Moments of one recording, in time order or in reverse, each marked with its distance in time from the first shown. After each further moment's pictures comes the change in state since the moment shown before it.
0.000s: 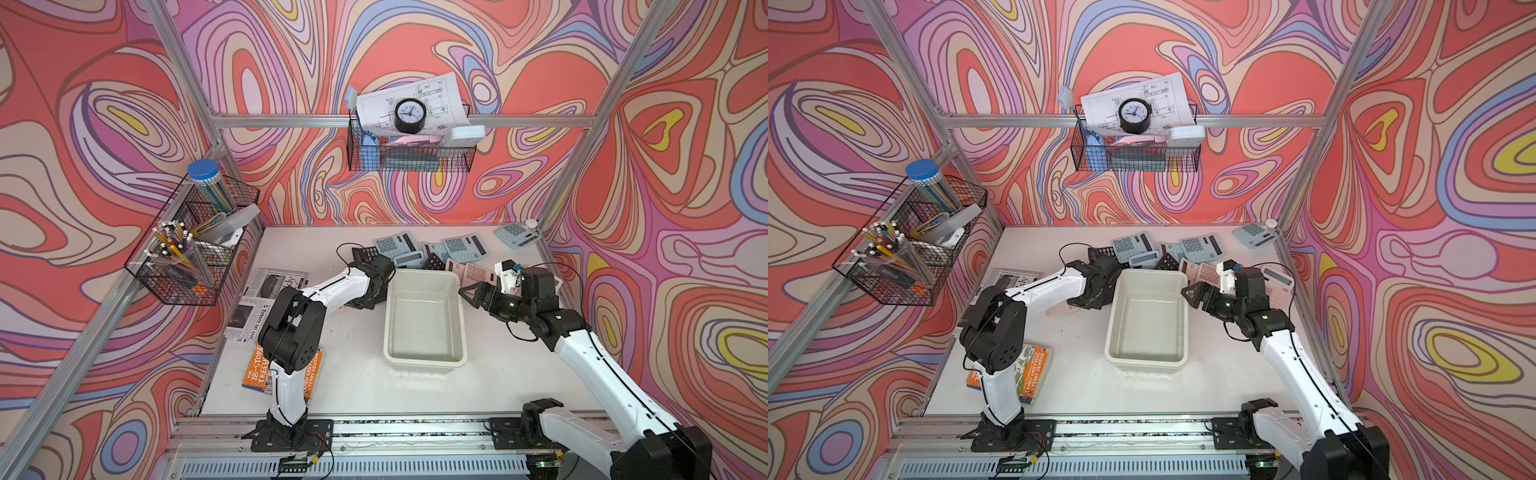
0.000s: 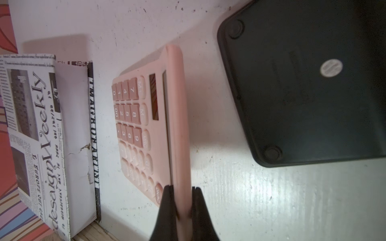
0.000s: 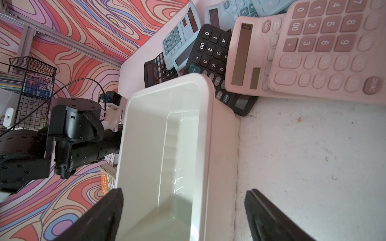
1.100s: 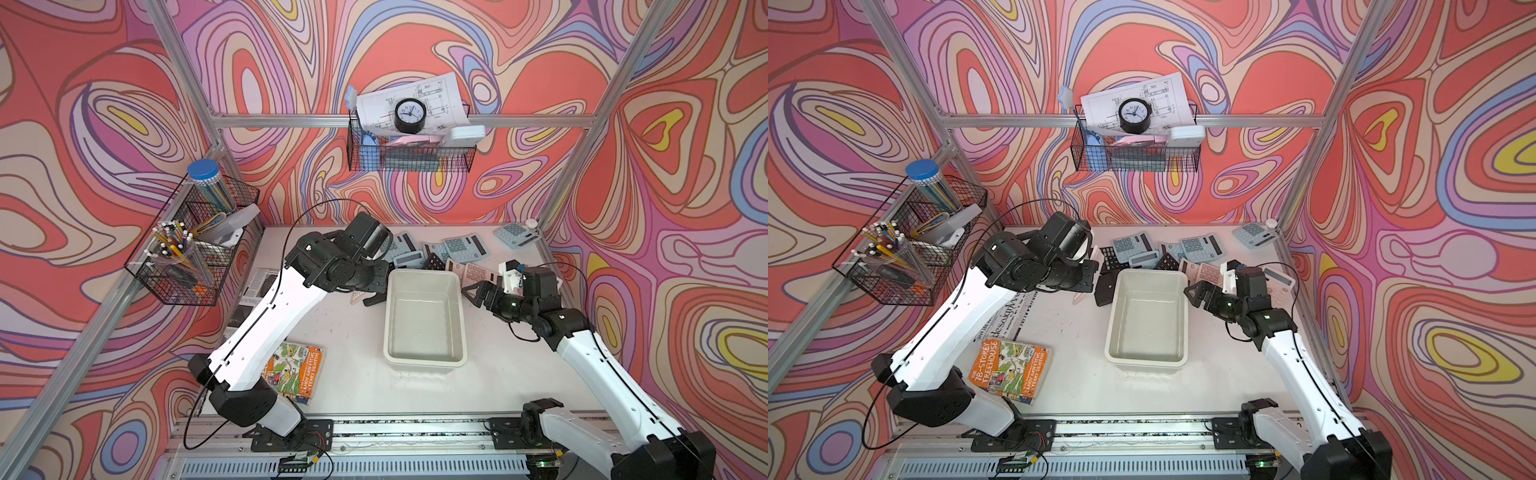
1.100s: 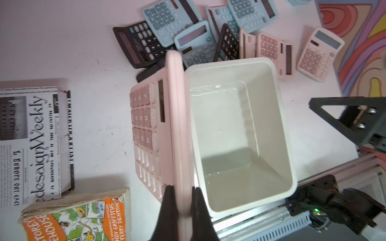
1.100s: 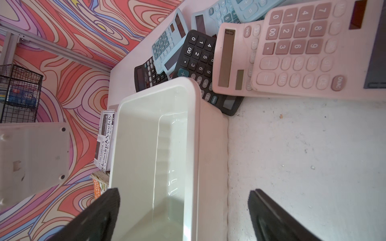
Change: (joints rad) left arm -0.211 -0.370 0.605 -0.517 0.367 -0.085; right arm 0.000 -0.026 0.025 -0.075 0.076 0.010
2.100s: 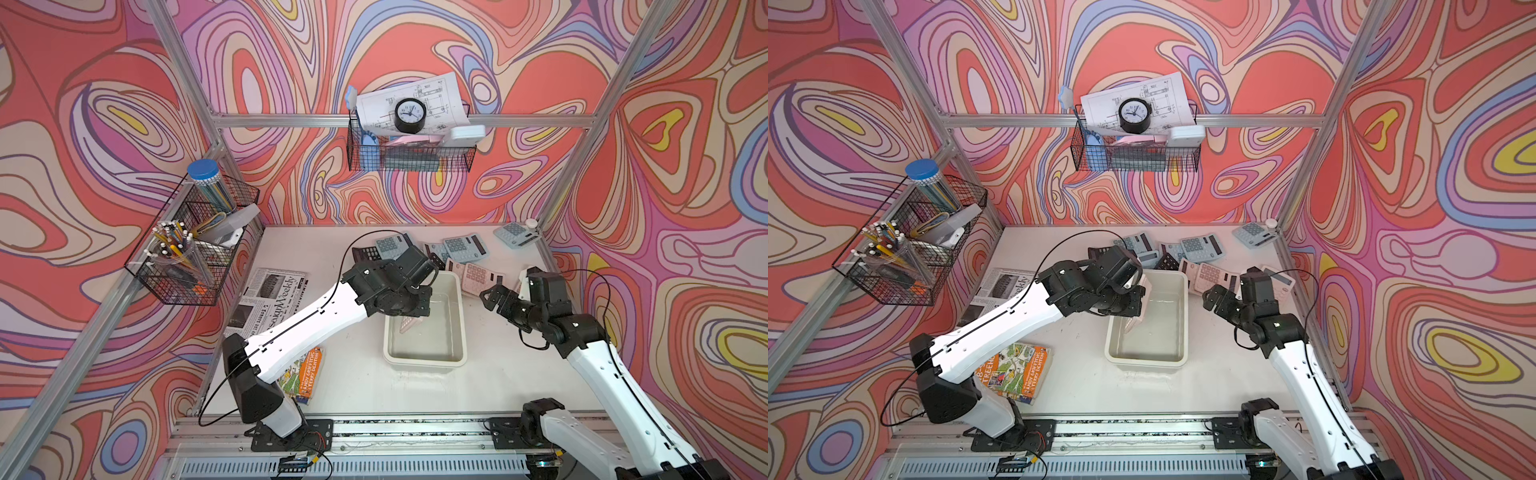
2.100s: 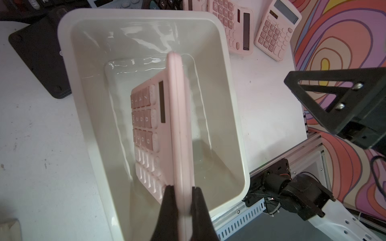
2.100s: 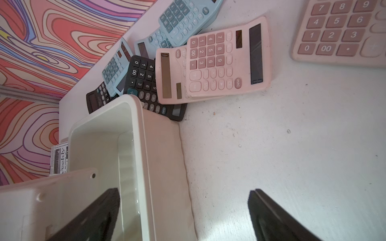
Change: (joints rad) left arm -0.195 0.075 -0.287 0.375 0.084 -0.224; right arm 0.000 -0.079 0.044 -0.209 0.285 0.050
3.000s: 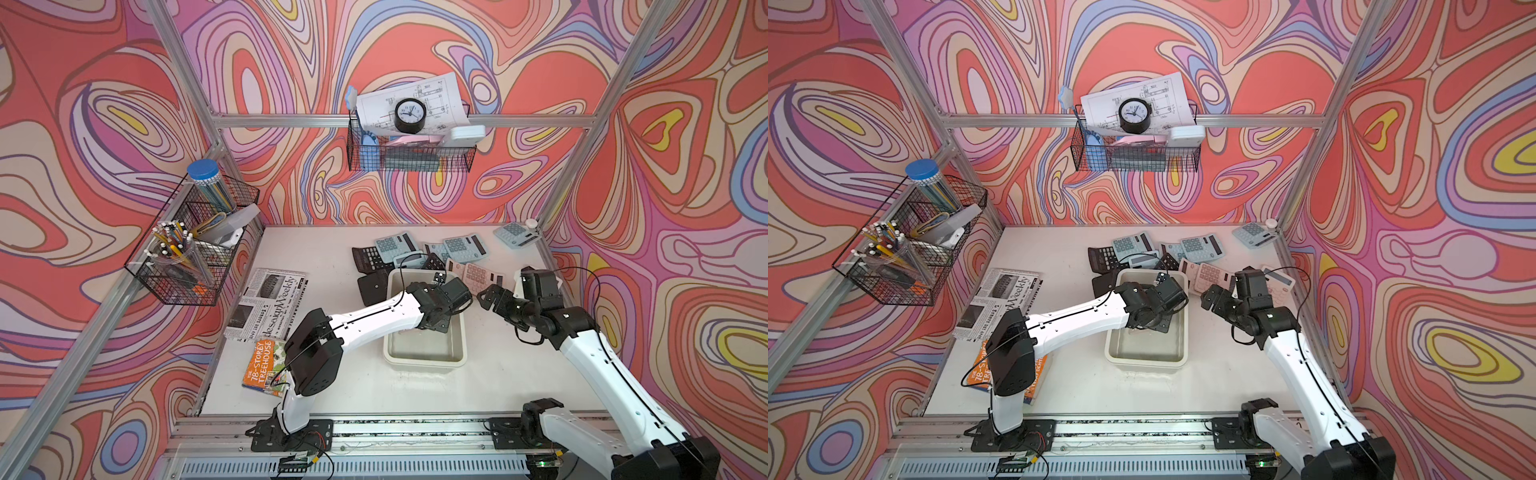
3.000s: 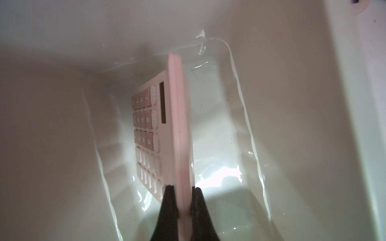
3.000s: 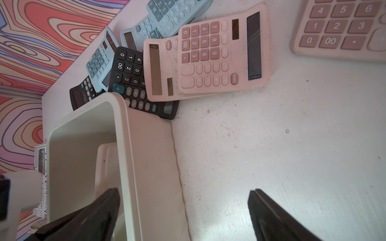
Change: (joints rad) left arm -0.081 0.340 -0.037 0.153 -0.267 0.076; right arm 0.000 0.082 0.000 0.017 0.006 -0.019
